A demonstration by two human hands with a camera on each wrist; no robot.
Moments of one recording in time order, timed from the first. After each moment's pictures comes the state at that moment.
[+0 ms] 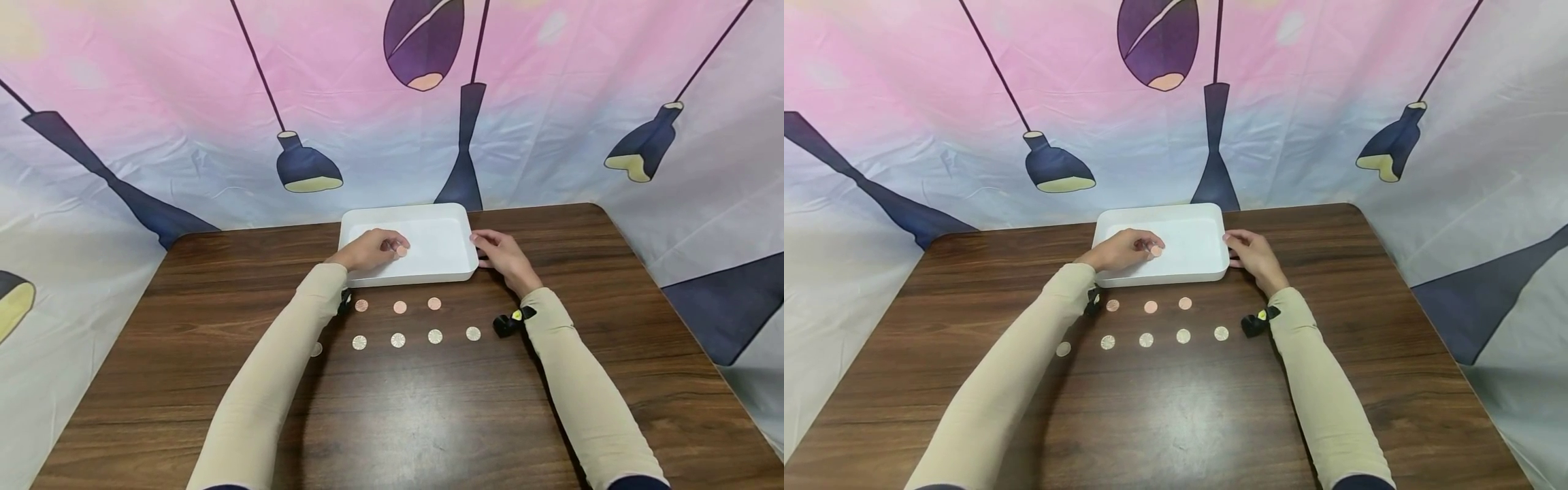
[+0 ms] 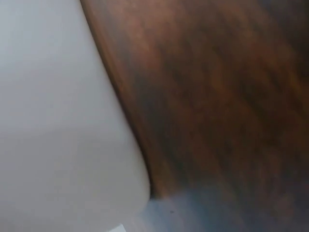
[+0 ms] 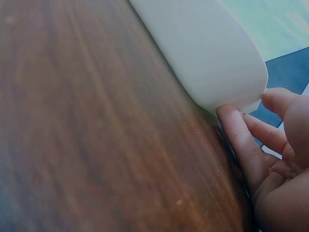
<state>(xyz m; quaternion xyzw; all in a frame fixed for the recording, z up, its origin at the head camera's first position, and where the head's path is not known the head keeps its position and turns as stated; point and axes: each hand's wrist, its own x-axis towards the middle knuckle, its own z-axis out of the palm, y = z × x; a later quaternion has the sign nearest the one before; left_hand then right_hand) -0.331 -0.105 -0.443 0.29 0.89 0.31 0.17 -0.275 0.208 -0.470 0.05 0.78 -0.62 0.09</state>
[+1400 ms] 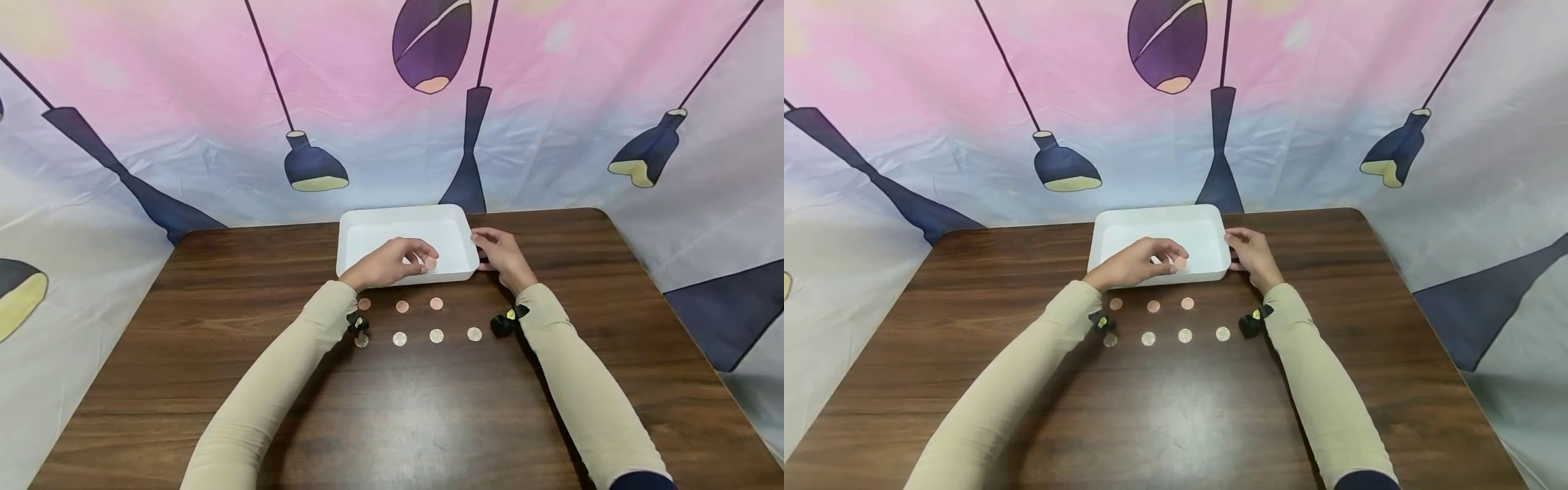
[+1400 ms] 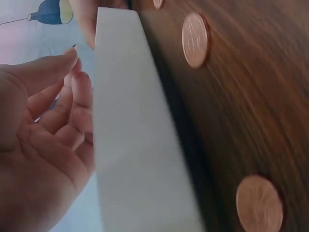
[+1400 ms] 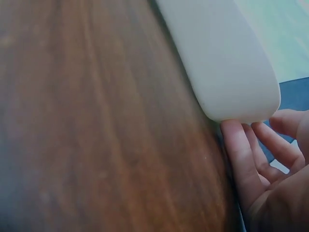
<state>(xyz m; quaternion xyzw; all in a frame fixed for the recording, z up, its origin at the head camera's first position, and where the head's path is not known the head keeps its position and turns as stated) -0.271 -0.071 -0.408 0.35 0.85 0.36 0.16 -0.277 0.197 -0.460 0.08 0.77 -0.63 0.08</state>
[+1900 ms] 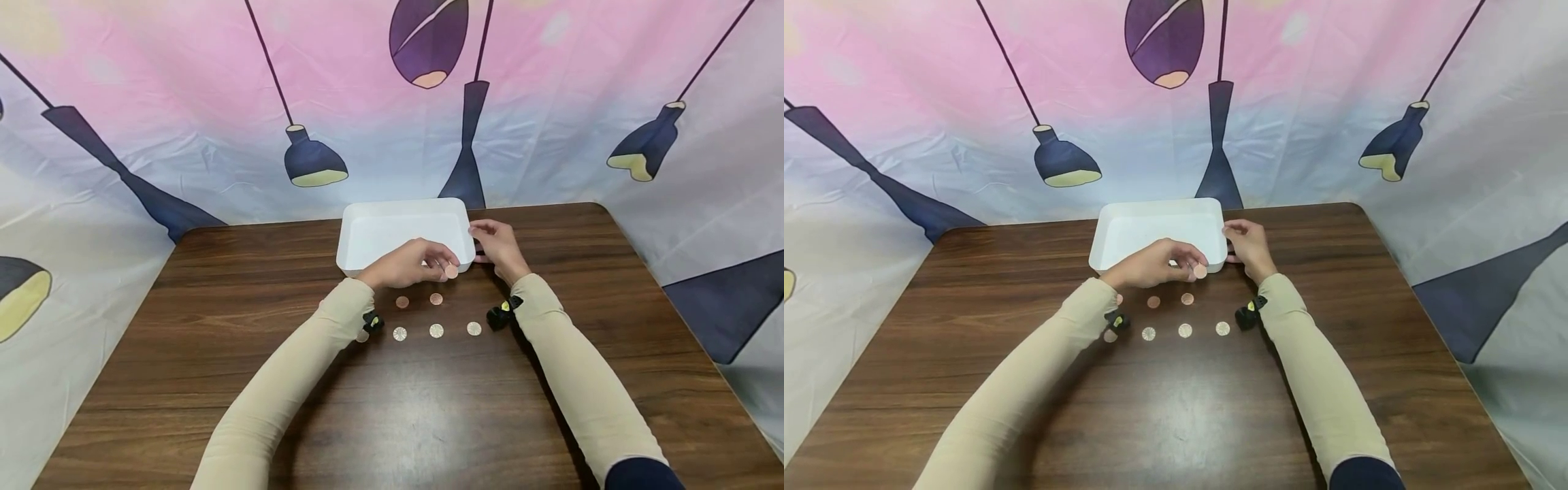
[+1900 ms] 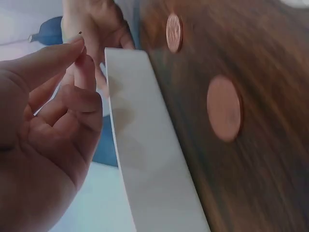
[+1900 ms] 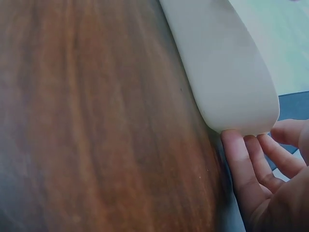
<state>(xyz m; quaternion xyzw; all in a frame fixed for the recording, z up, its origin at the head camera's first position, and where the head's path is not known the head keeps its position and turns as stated) -0.260 -0.042 -0.404 0.39 0.82 0.37 0.20 -0.278 0.188 -0.452 0.09 0.76 -0.64 0.05</state>
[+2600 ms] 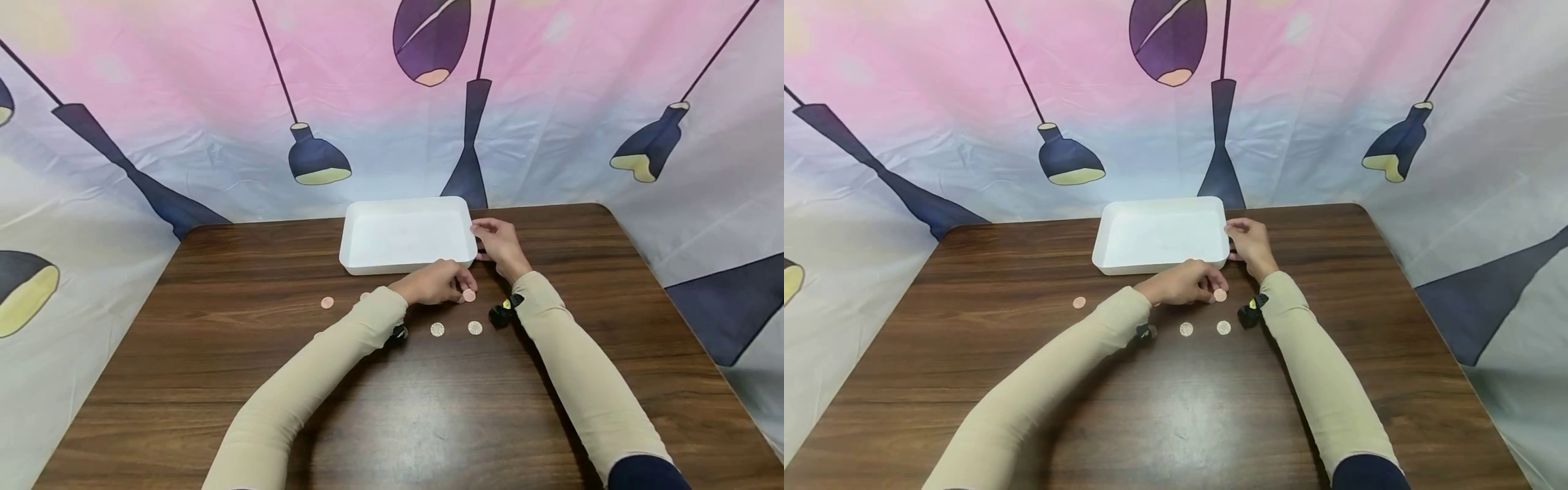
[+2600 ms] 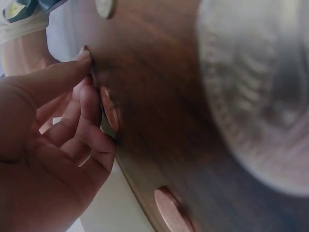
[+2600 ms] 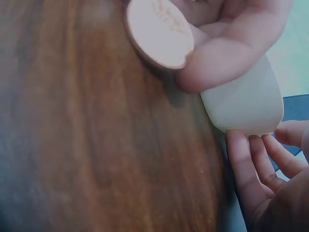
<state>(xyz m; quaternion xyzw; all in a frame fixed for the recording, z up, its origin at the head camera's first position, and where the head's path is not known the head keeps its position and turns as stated) -0.243 0.002 -0.433 0.38 0.85 0.28 0.23 -0.281 0.187 -0.451 0.09 0.76 -0.64 0.05</state>
